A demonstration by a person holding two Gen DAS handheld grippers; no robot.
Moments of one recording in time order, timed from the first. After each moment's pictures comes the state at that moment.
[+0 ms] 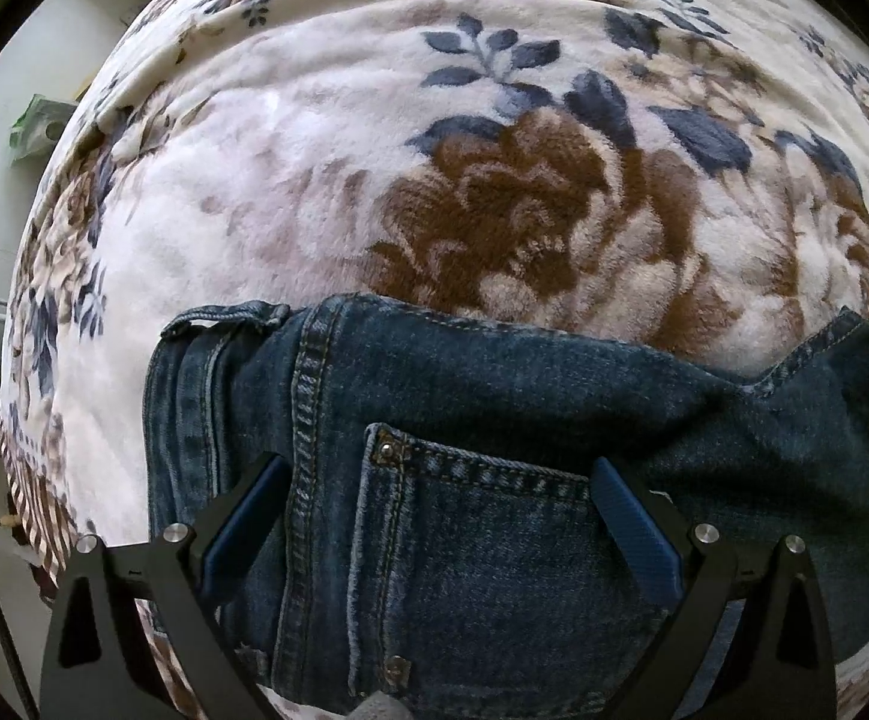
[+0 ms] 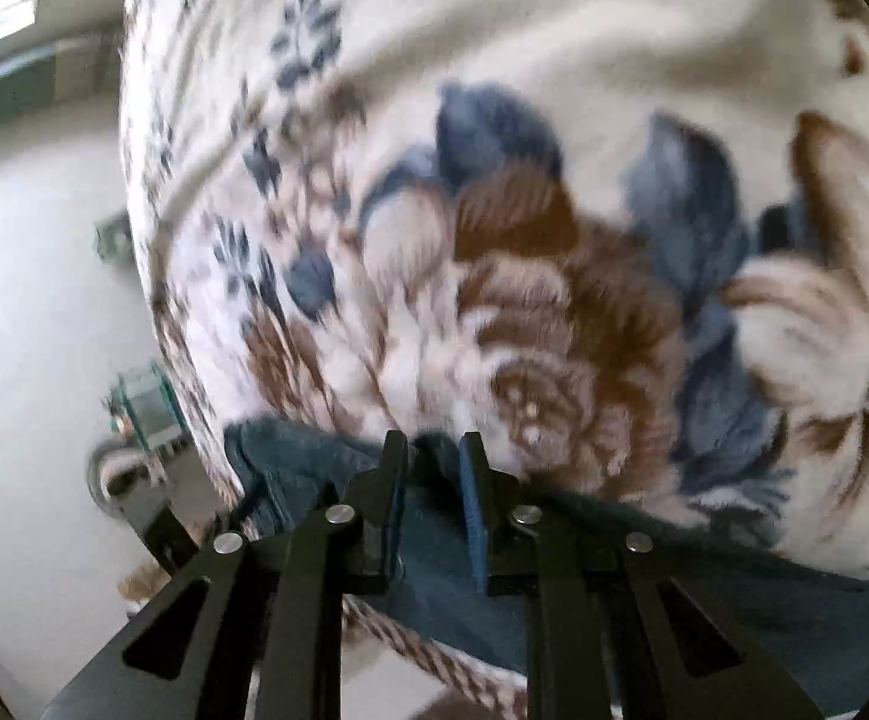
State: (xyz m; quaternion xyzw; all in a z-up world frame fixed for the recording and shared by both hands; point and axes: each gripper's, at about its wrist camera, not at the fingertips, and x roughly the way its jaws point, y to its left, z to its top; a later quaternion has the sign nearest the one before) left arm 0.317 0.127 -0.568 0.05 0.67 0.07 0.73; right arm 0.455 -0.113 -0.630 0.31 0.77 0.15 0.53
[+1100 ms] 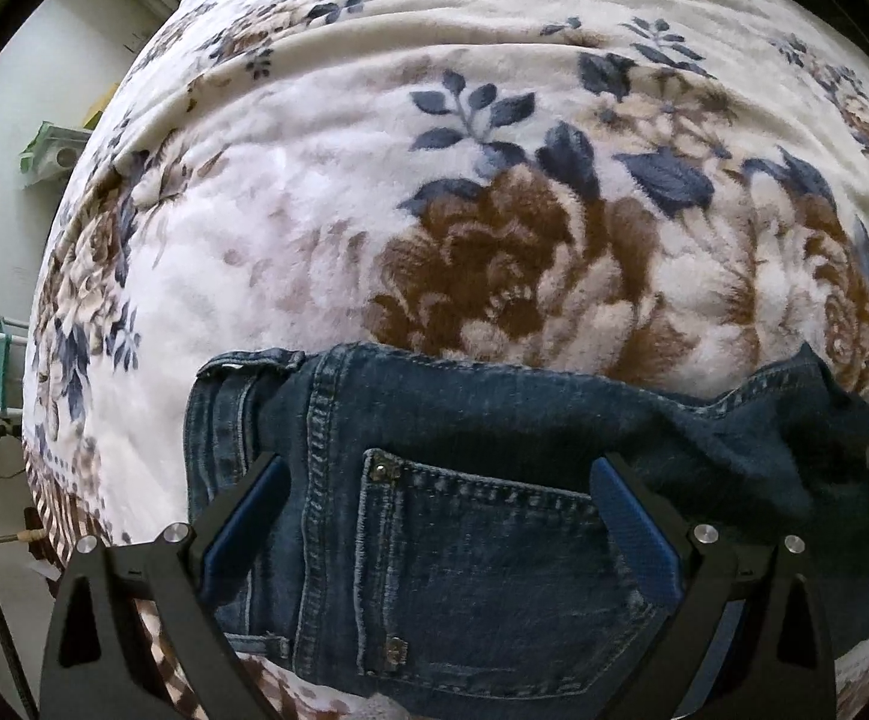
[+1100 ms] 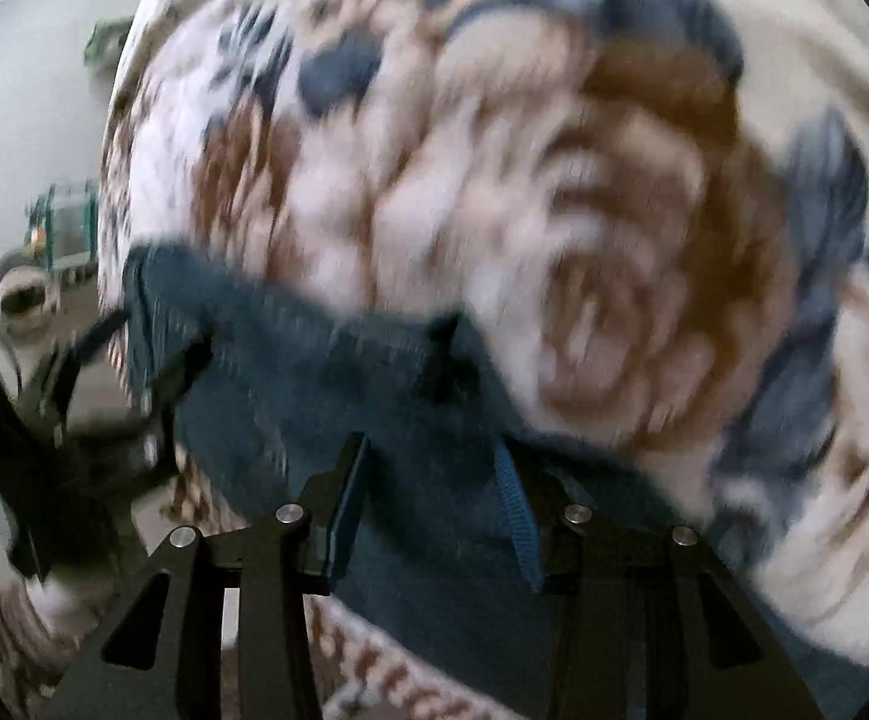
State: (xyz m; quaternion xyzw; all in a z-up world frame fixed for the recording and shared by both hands) left arm 0.325 0.100 -0.541 0.08 0.66 0.08 0.75; right arm 0.427 -0.060 -0.633 0.13 0.79 0.24 0.56
